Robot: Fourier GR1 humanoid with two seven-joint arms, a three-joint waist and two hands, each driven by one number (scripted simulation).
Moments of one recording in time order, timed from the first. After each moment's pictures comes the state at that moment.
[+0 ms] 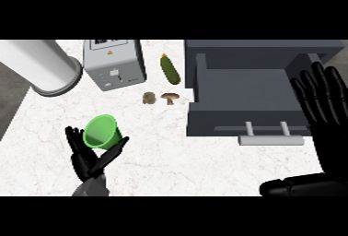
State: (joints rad) left arm -0.21 0.01 0.11 -0.71 0.62 0.40 -1.00; right arm -0.09 -0.08 -0.04 -2.10 -0.14 0.13 0.19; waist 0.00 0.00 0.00
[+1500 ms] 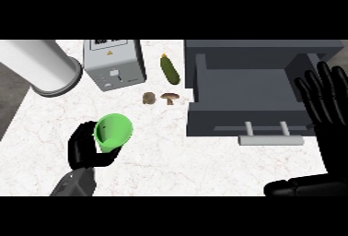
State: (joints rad) left arm -0.30 0.14 0.01 -0.63 0.50 -0.02 -1.03; right arm -0.09 -0.08 -0.06 -2.11 -0.16 0.13 0.19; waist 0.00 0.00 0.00
